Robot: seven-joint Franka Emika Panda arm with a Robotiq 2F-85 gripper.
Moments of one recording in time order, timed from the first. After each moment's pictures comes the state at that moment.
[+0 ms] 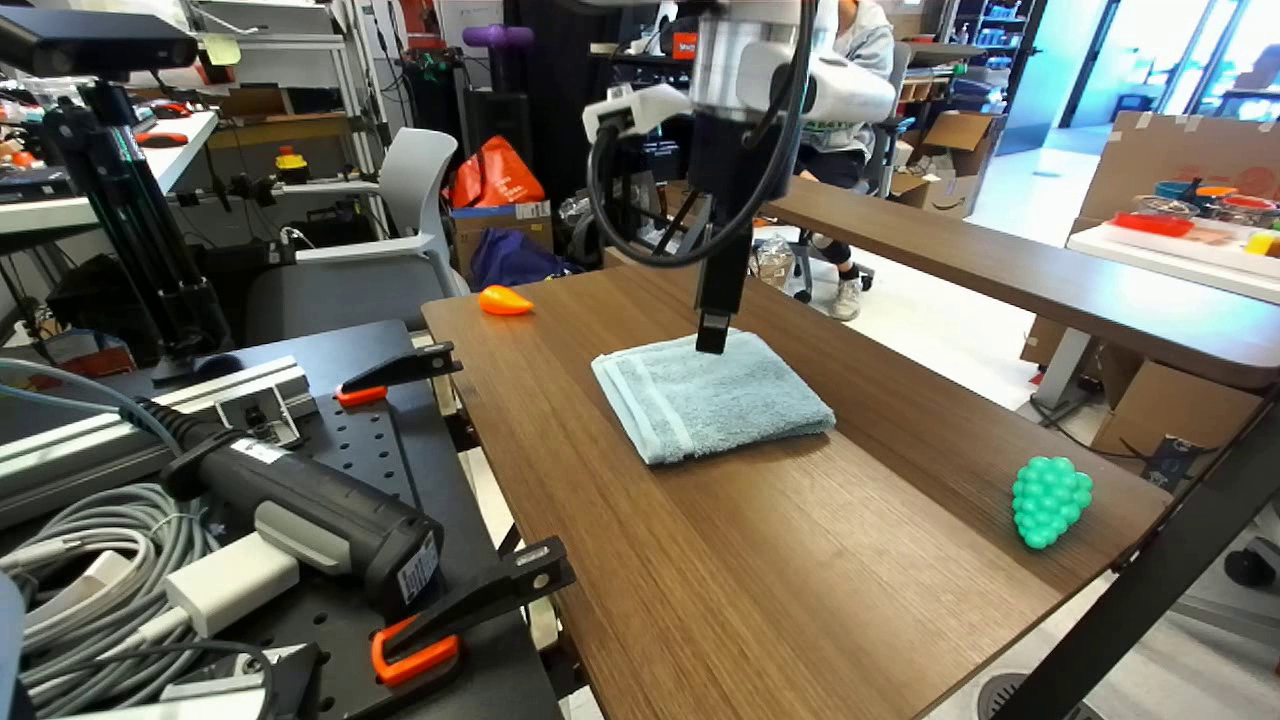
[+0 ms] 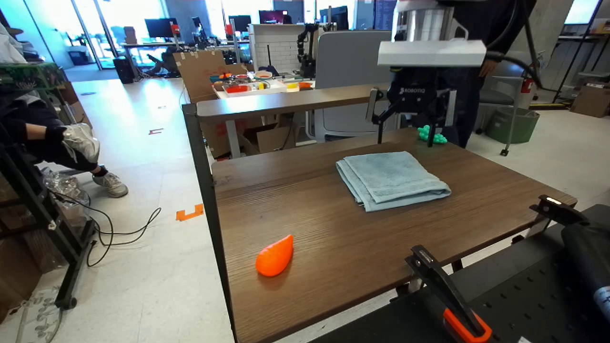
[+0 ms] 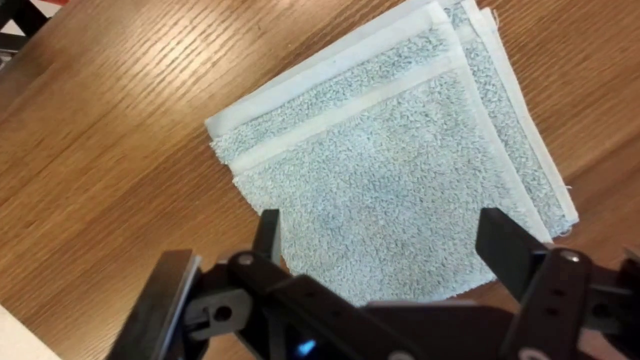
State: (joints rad) arm 0.06 0.45 -0.04 -2.12 0.04 2.50 0.62
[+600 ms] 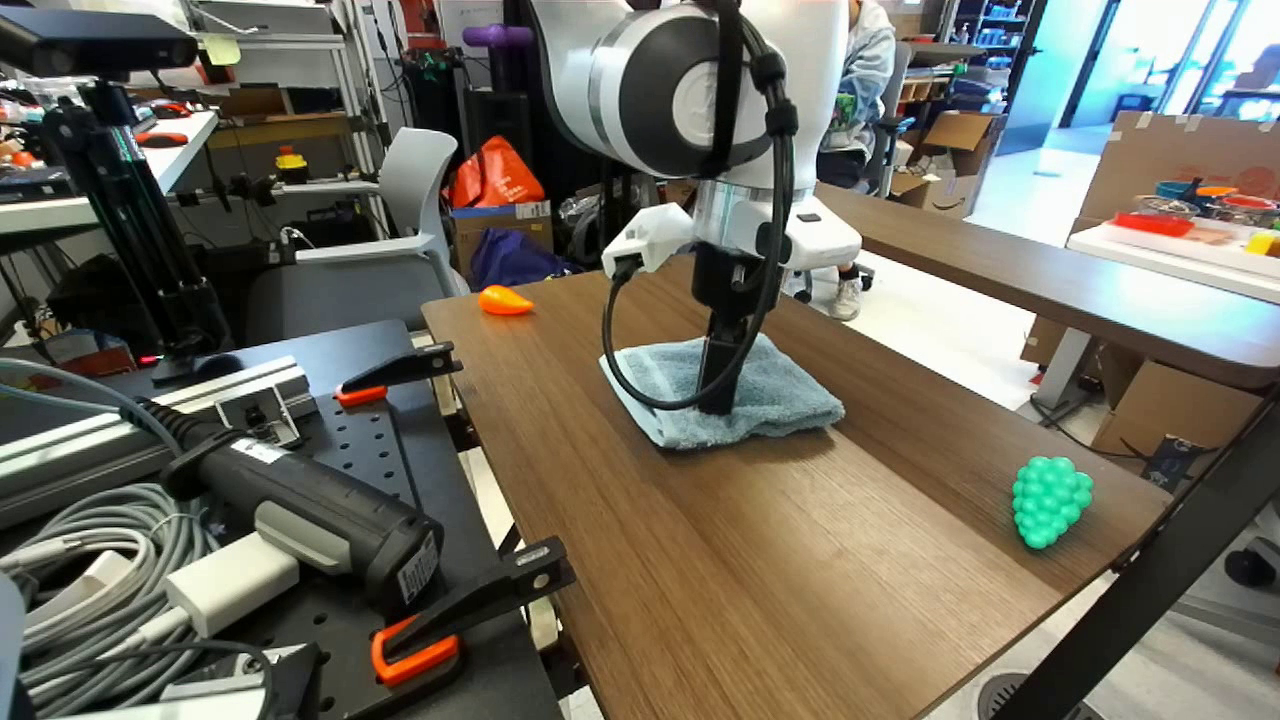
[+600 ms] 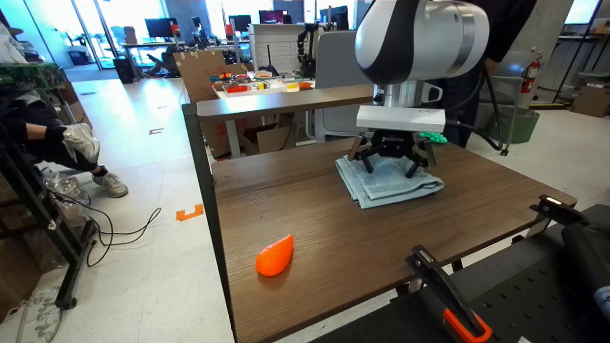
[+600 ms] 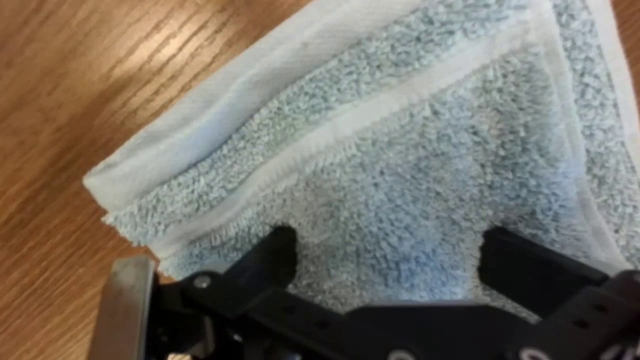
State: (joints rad) arm 0.09 0.71 -0.06 -1.99 0.07 2.63 0.67
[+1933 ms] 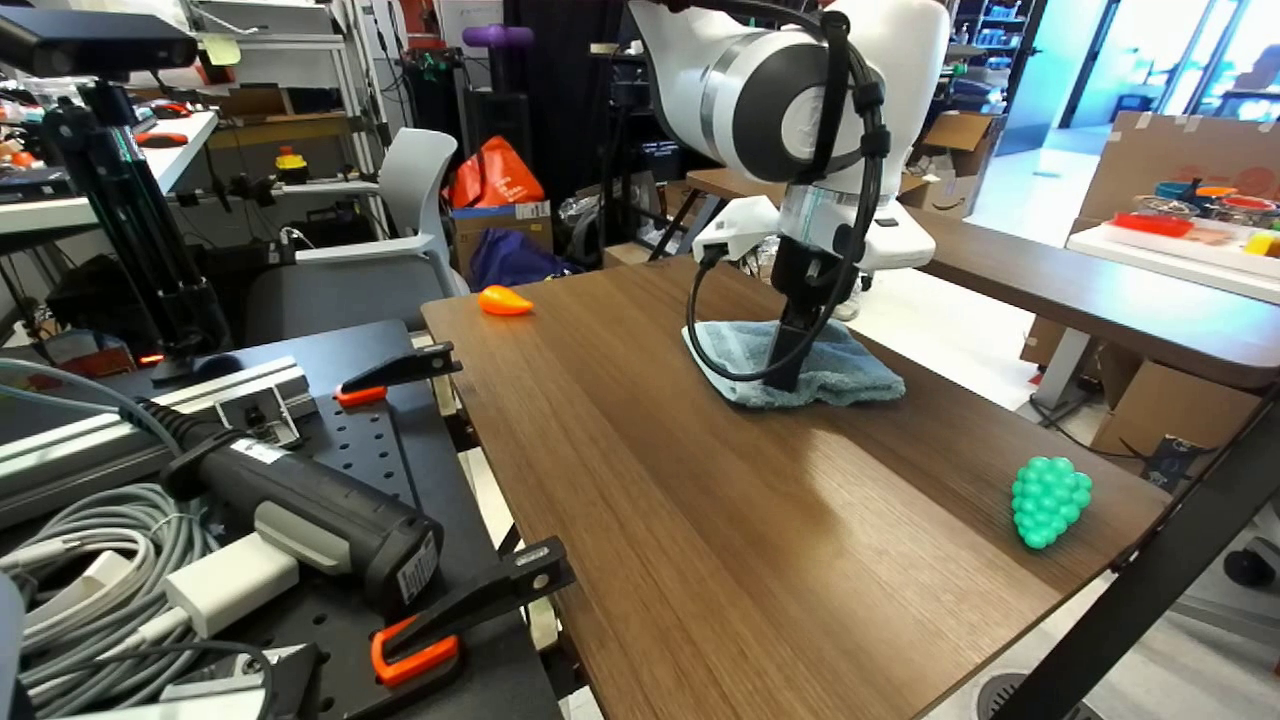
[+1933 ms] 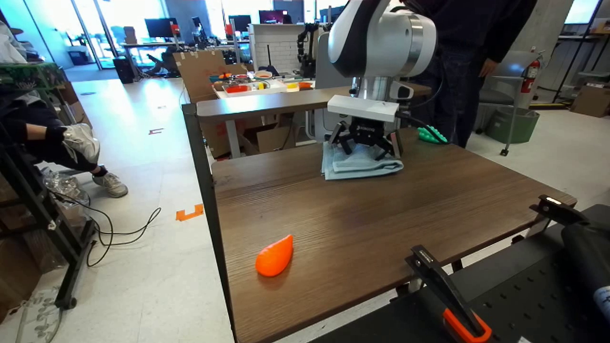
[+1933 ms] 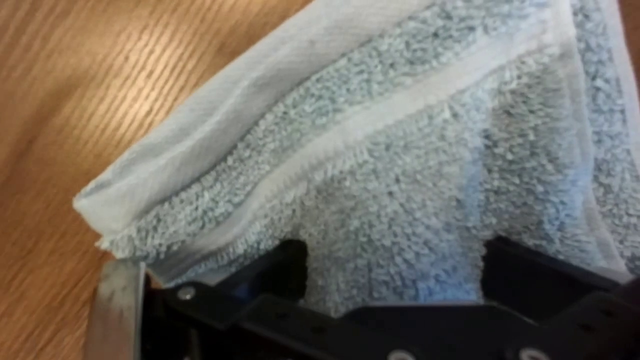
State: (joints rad) arm 0.09 0.92 -0.07 -1.59 0.18 2.45 0.76
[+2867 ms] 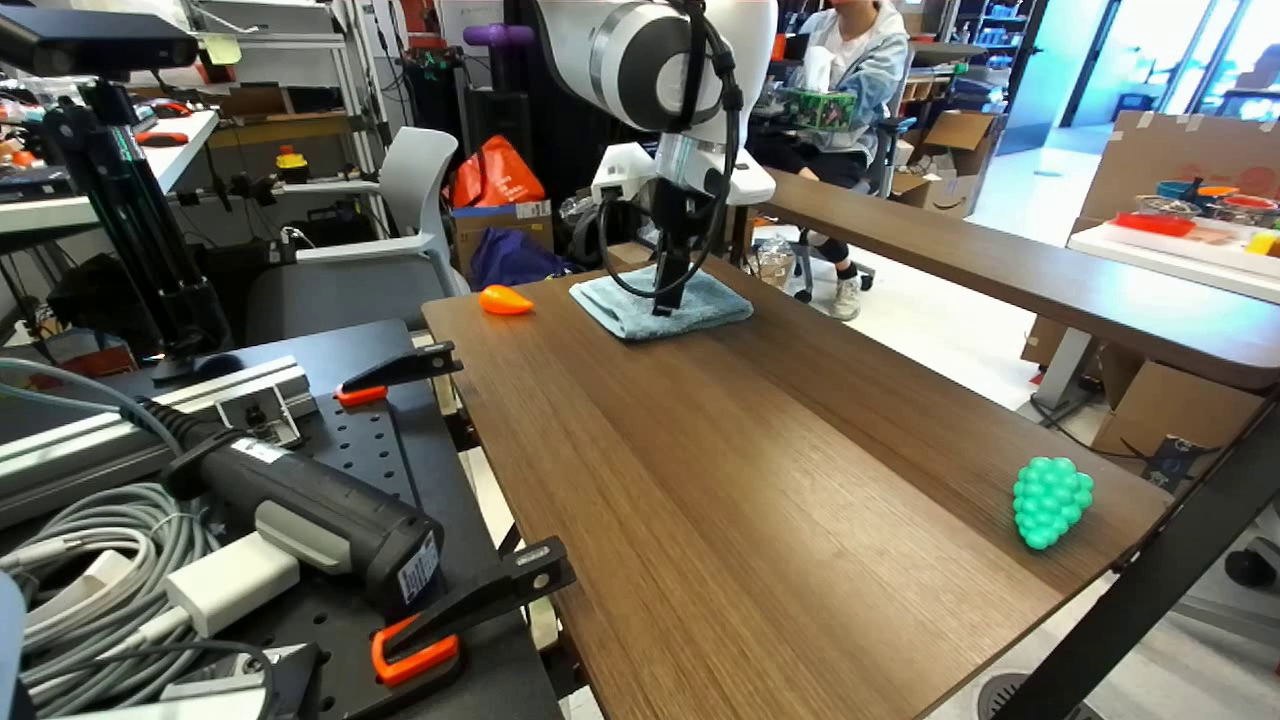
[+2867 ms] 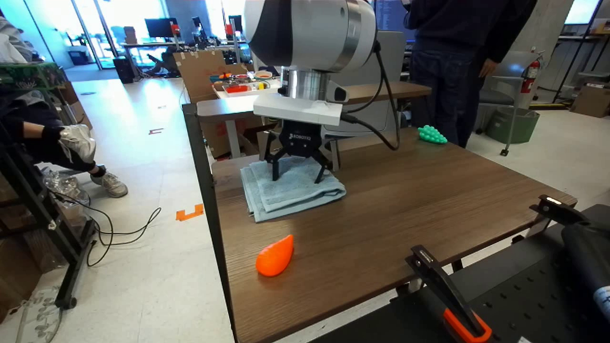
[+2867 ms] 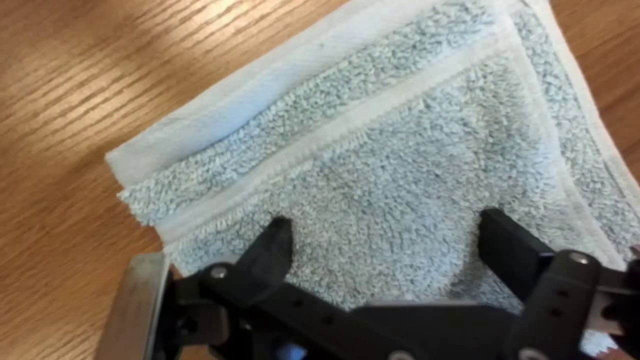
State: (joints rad) arm 0.22 0.86 0.07 -1.65 0.18 2.43 0.65
